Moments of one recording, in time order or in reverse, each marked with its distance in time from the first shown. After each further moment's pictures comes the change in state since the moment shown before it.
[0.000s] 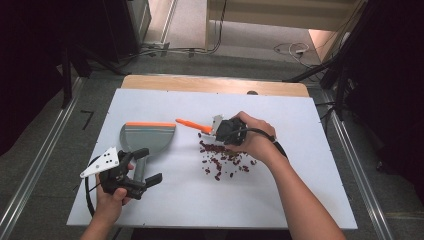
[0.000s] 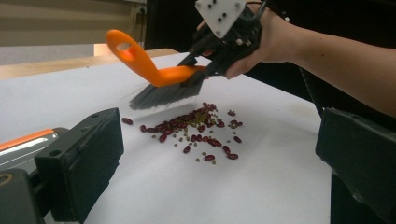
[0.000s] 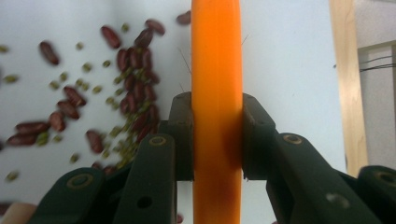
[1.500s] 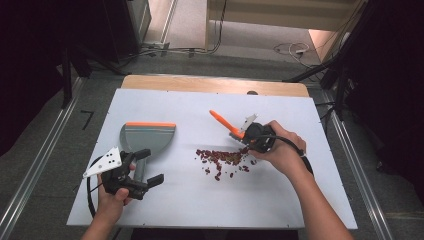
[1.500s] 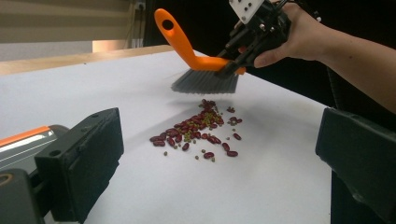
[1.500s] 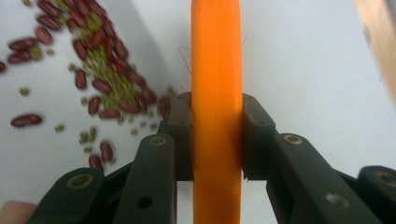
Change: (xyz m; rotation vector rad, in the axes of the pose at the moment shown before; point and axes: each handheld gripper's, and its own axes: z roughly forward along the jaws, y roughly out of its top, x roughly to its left) left arm -0.001 -0.001 0.004 0.015 -0.001 0.004; right arm 0.005 -0.076 -0.033 0.140 0.028 0.389
